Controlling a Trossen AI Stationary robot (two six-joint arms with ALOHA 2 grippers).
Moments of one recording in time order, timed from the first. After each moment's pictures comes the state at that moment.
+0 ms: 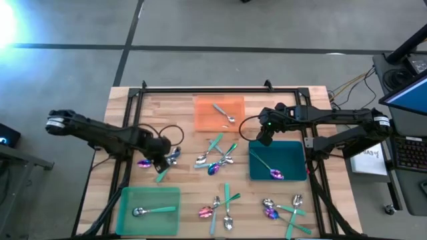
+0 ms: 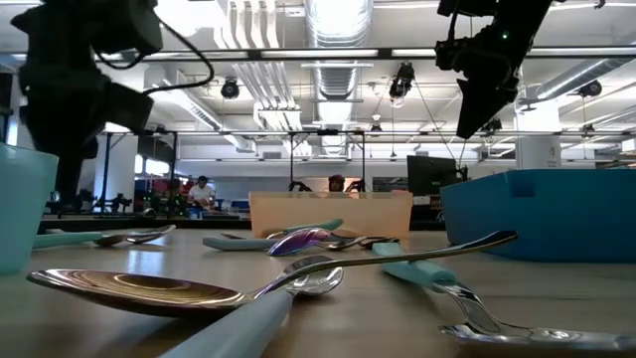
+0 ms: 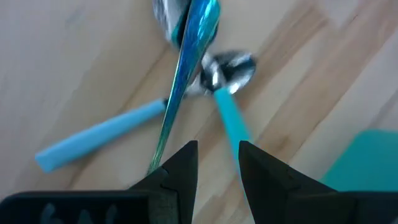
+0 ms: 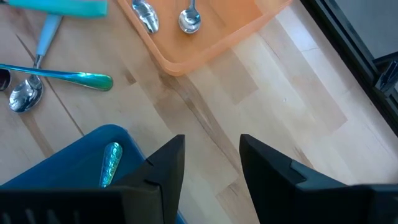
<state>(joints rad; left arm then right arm) -0.13 1.11 0.61 -0.83 0.07 -0.79 -0.15 1.21 0.99 -0.90 0.29 0.34</state>
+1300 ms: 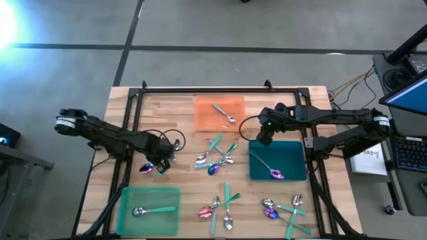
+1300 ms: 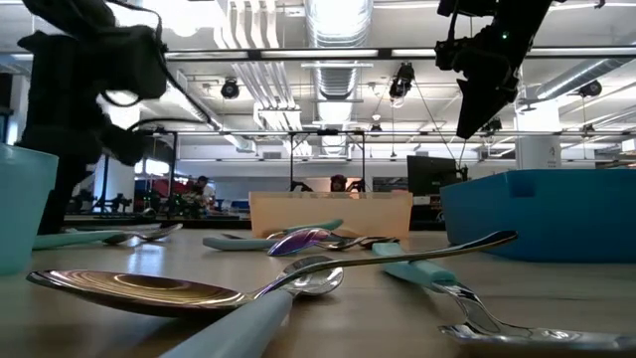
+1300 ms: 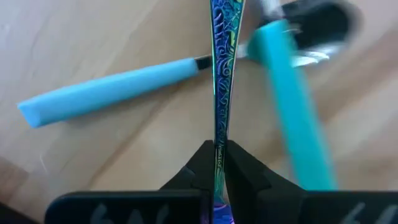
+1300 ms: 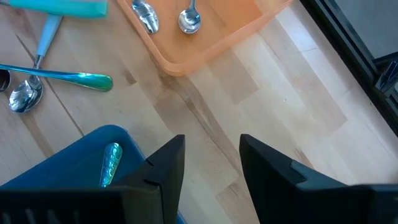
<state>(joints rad) -0.13 1.28 0.58 -0.83 0.01 -0.87 -0.15 1.21 0.99 -0.90 0.29 0.34</state>
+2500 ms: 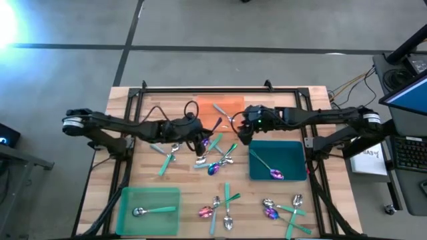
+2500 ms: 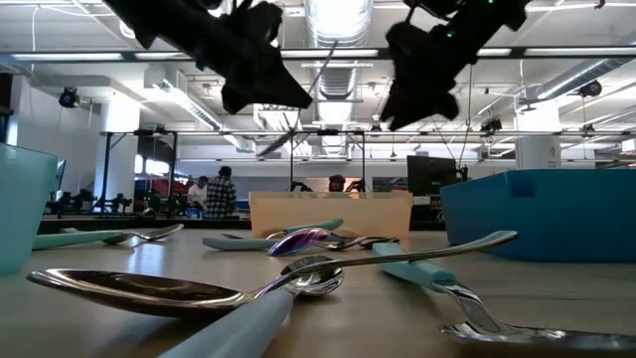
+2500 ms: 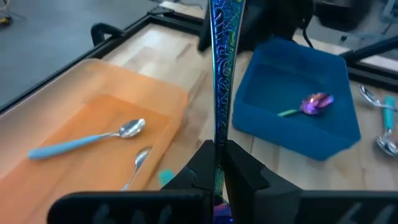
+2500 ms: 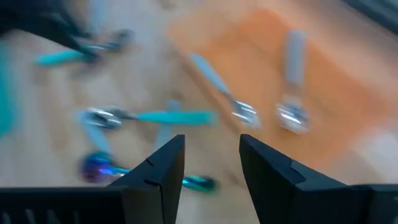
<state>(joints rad) 0.01 1.42 0.82 0.15 -0.25 -0.26 -0.15 1.36 0.99 -0.38 0.10 0.42</state>
